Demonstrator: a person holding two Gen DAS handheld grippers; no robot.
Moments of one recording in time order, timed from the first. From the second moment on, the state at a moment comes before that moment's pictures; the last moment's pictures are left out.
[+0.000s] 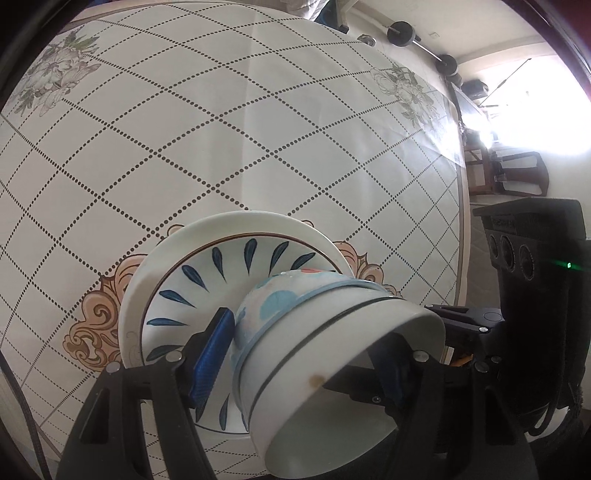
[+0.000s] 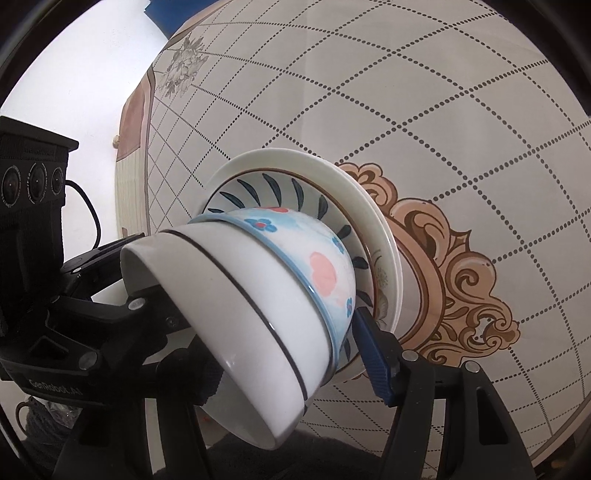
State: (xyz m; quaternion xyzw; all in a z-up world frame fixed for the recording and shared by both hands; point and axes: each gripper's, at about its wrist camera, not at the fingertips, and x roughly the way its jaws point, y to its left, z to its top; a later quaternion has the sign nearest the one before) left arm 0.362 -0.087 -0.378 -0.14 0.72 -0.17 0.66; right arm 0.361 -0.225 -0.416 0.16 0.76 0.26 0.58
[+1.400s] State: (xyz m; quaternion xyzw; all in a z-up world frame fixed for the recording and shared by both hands) left arm 0.309 -0.020 -0.305 -0.06 0.65 0.00 0.76; right arm 0.342 -0.216 -0.322 0.03 0.68 0.15 0.72
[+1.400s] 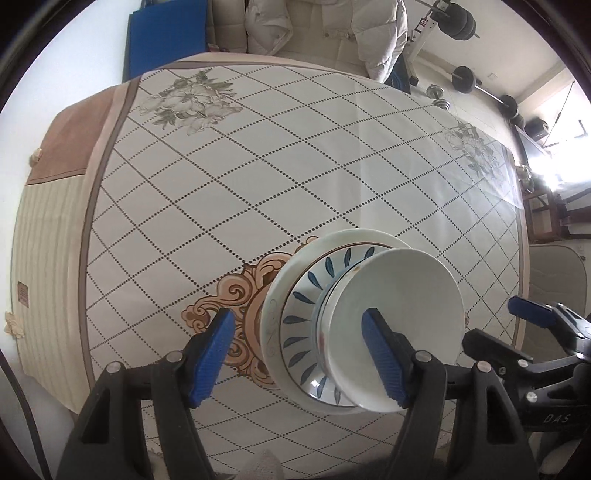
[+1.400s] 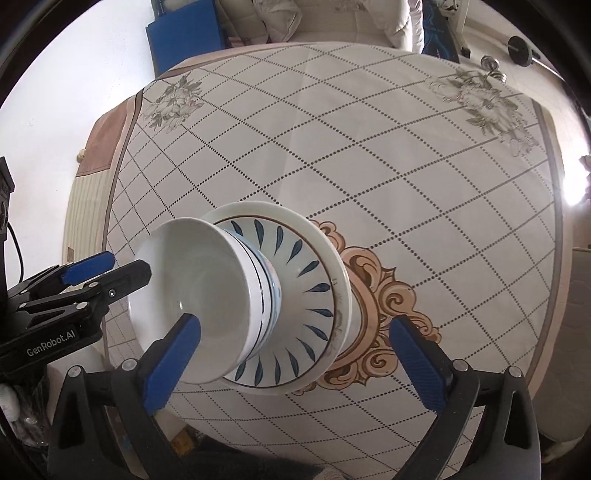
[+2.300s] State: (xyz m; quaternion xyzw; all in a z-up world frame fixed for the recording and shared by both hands) left arm 0.150 -0.013 -0.162 -0.01 0.52 0.02 0.85; right arm 0.141 -0.212 -0.143 0.02 0.52 0.00 0.85
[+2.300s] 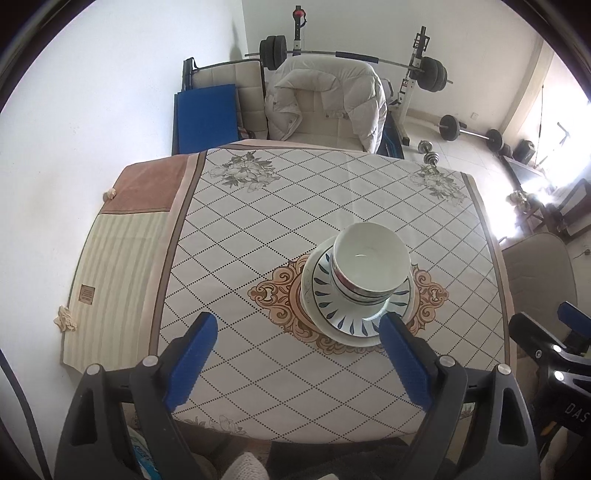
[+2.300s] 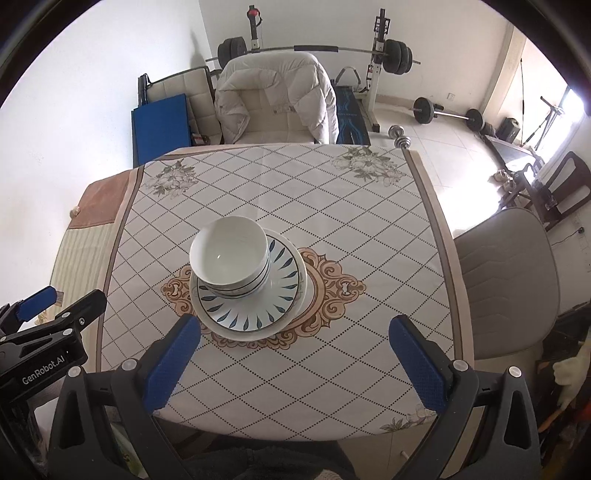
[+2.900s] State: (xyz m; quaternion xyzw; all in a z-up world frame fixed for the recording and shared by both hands) left arm 0.042 -0.048 -0.059 -0.04 0.44 0.04 0.89; right arm 0.026 -0.256 -0.023 0.01 0.42 0.02 0.91
